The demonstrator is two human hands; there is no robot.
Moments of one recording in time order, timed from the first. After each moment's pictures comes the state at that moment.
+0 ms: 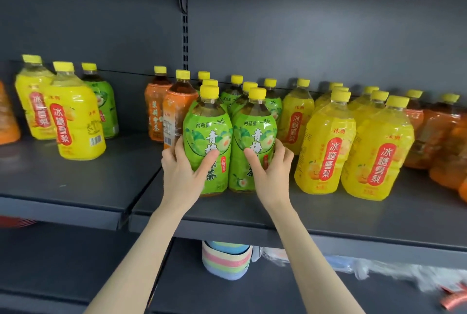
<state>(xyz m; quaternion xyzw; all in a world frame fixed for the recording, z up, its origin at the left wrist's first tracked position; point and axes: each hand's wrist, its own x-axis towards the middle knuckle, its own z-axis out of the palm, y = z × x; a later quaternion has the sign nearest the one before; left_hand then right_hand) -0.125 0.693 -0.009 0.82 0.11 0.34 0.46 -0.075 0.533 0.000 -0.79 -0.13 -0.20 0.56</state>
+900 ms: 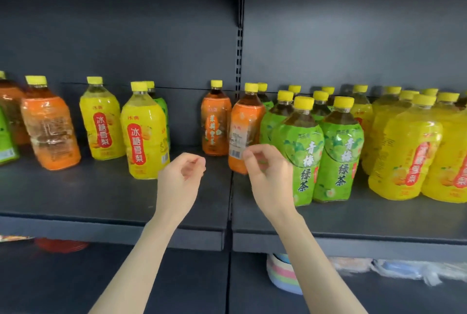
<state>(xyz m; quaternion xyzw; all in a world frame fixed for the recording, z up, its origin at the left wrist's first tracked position) -0.180 0.852 0.005 0.78 0.03 0.40 0.47 -0.145 0.694 0.024 -0.75 -0.23 -0.28 0.55</state>
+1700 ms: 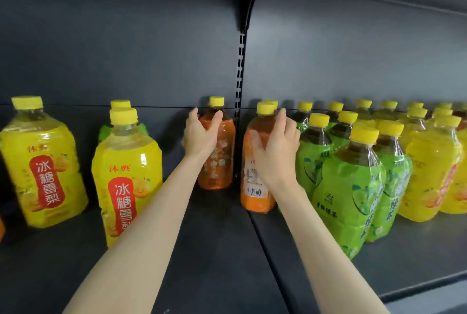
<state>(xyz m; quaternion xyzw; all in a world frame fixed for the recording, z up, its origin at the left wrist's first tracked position) 0.052 0.932 0.075 0.78 0.02 0.30 0.55 -0.021 0.796 0.076 -0.84 -0.06 -0.41 0.34</state>
